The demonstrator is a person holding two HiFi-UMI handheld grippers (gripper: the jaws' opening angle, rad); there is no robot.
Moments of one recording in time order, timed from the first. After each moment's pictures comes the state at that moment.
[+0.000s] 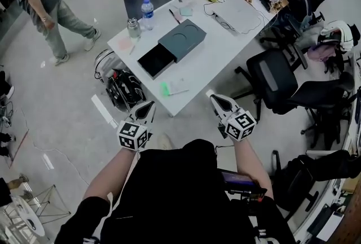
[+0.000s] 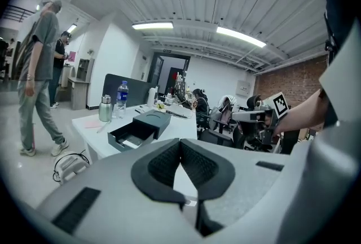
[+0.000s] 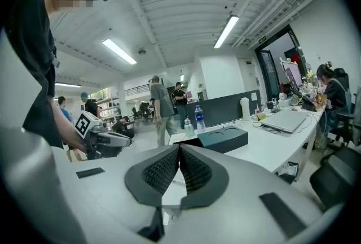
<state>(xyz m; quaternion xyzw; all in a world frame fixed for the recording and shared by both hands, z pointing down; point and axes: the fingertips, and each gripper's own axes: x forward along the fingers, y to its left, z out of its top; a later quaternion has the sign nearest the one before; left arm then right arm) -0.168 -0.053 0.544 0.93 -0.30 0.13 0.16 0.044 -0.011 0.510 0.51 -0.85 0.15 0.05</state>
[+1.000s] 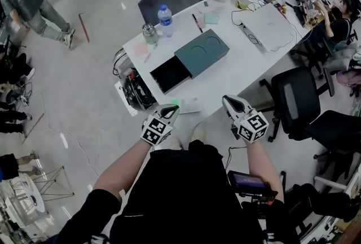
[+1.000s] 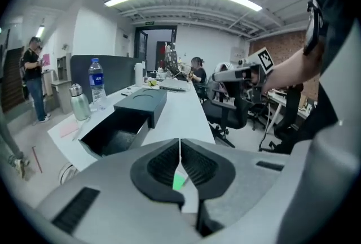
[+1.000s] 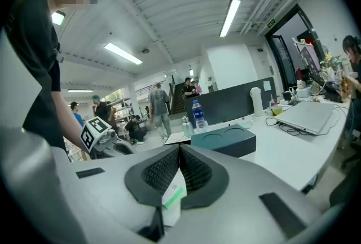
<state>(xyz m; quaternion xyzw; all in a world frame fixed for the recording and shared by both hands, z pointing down) -0.079 -0.117 0.621 0.92 -0.25 0.29 0.12 0.093 -0.123 0.538 0.43 -0.89 0.17 0.05</state>
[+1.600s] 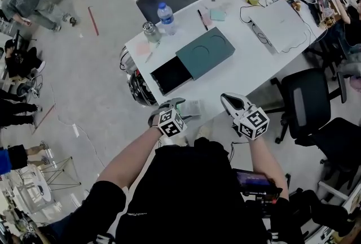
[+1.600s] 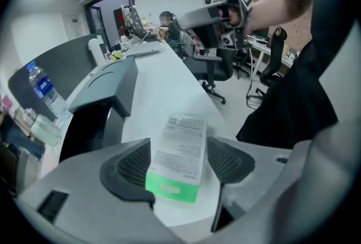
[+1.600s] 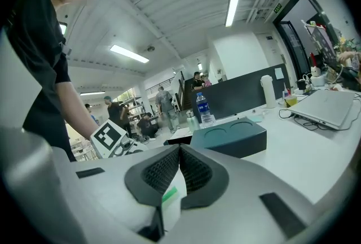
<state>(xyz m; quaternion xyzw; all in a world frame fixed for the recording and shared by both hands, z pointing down) -0.036 -0.125 0.700 0.85 -0.12 0.51 0.03 0.096 -0.163 0.566 0.36 -0.91 0.19 0.06</state>
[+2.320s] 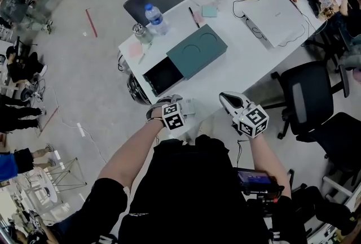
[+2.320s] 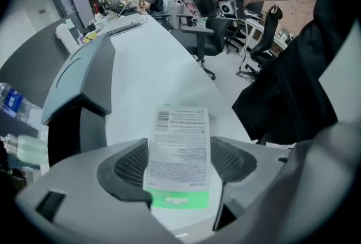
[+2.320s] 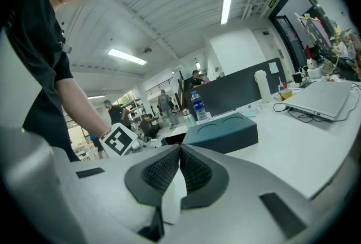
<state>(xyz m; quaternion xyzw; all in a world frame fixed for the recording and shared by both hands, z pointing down) -0.029 -0.131 0.732 0.78 -0.04 0.62 0.03 0.124 -0.167 0.580 0.35 -0.91 0.22 0.05</state>
